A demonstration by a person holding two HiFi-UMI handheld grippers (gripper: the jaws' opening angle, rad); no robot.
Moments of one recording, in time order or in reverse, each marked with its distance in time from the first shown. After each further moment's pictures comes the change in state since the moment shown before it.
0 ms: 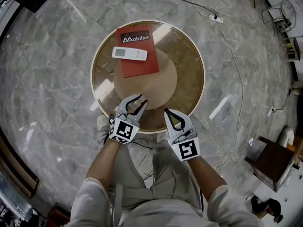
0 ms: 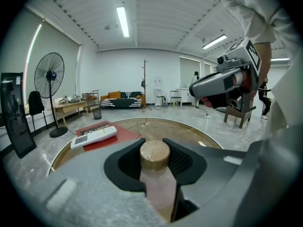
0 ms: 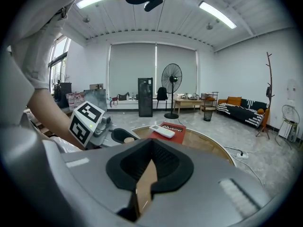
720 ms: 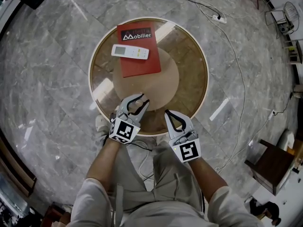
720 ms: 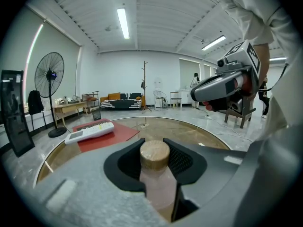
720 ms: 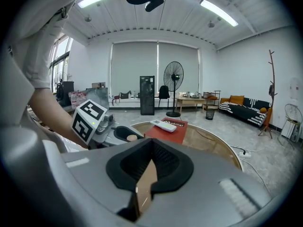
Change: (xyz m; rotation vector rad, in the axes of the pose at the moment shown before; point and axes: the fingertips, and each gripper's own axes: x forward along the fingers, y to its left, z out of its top) left arm 0.018 -0.002 -0.020 0.001 -0.025 0.000; right arm 0.010 -0.002 -0.032 -0.001 0.016 0.024
